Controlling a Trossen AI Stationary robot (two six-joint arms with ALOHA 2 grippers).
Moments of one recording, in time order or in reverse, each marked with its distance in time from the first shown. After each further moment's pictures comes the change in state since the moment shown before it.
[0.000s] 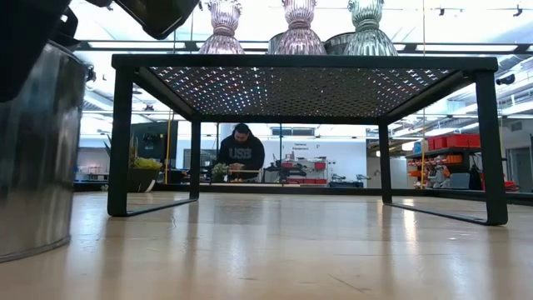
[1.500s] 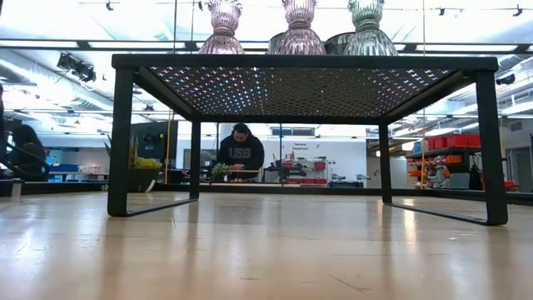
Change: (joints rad) left arm 0.254 -0.390 0.478 -0.444 -0.083 0.074; right arm 0.000 0.000 0.000 0.002 0.035 -0.003
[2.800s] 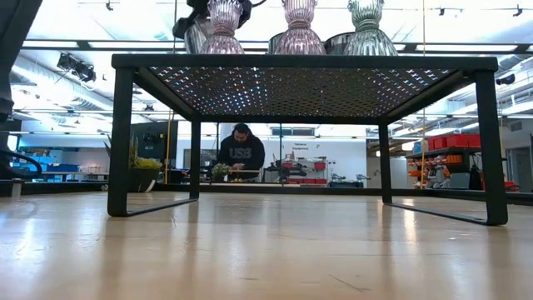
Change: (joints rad) left arm 0.574 0.115 -0.156 0.005 0.099 0.800; right arm 0.000 0.000 0.000 0.001 0.262 0.133
